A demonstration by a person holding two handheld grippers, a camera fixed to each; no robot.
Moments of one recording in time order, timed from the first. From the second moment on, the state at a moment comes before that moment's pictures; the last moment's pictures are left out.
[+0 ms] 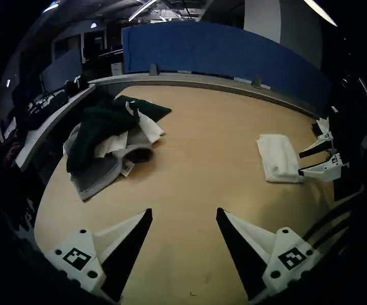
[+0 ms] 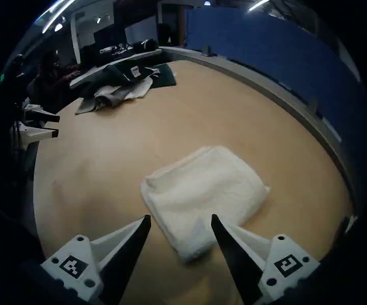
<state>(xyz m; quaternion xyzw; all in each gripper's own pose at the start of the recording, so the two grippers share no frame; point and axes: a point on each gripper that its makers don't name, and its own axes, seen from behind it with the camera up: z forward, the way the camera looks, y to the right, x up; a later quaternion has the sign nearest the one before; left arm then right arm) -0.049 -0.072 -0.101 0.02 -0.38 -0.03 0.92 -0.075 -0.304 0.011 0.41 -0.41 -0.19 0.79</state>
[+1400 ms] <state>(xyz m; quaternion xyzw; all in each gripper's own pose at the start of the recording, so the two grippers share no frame) -0.046 -0.066 -0.102 0.02 -0.38 -0.03 0.93 -0.114 -0.265 -0.012 0.37 -0.44 -0.18 0.79</state>
